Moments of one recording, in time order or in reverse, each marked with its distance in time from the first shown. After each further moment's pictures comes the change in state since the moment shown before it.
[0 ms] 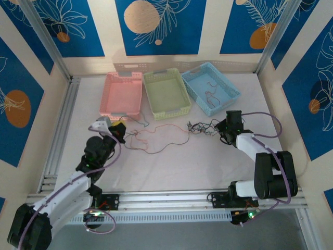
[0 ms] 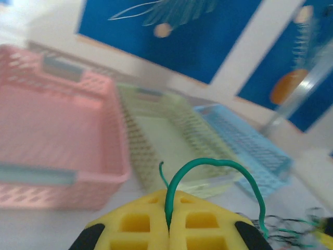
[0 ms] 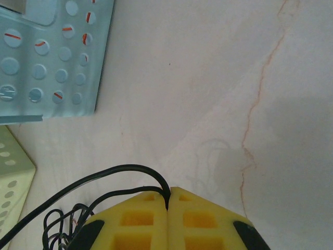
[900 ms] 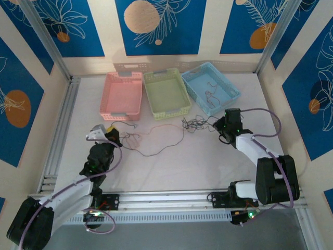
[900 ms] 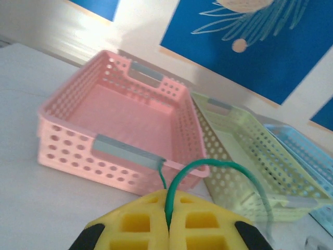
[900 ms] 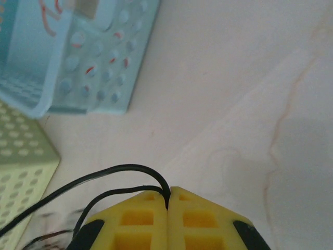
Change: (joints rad) left arm -0.031 0.026 -0.211 0.189 -0.372 -0.023; right arm 0.029 -0.048 0.014 -0.005 0.045 -0.030
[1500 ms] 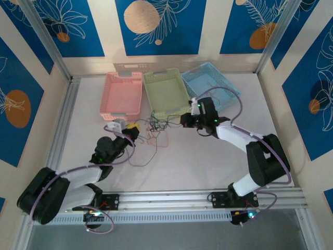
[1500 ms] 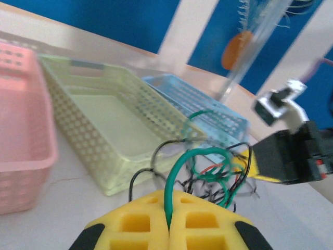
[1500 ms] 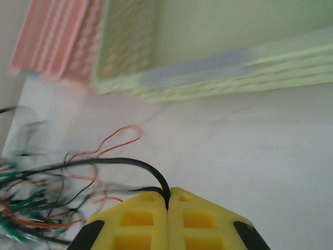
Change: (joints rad) left arm -0.040 0.337 0.099 0.298 0.461 0.064; right arm 0.288 0.202 0.229 0.095 -0.398 -0.412
